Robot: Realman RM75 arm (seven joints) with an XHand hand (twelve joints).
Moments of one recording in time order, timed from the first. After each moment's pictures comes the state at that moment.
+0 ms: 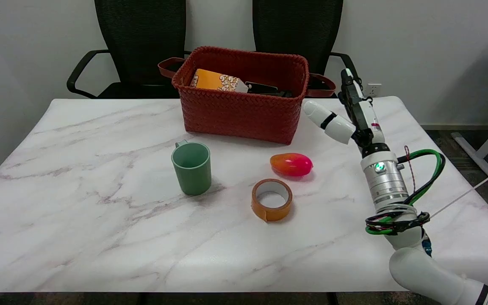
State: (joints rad) arm -0.18 -1.00 -1.93 1.69 1.37 0.87 0.25
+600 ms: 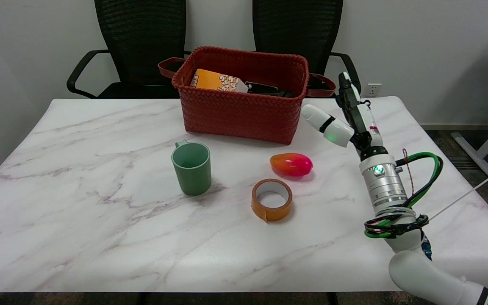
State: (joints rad) arm -0.19 -1.00 -1.93 1.69 1.36 0.86 0.27
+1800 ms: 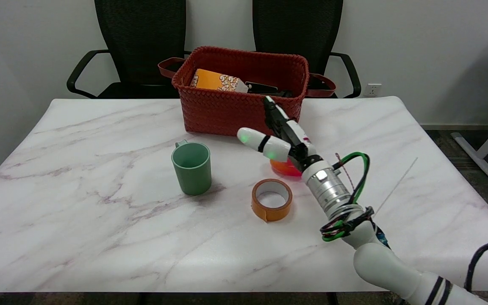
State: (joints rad) arm -0.04 -1.13 -2.02 1.59 1.28 0.52 0.43
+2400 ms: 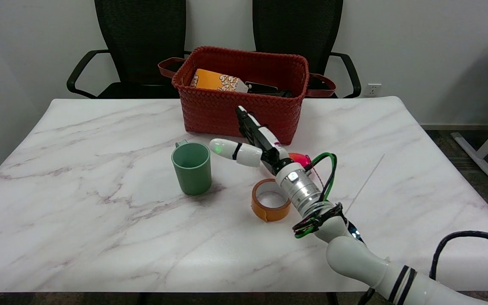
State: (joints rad) arm 0.10 -1.23 -2.10 1.44 1.25 0.45 0.45
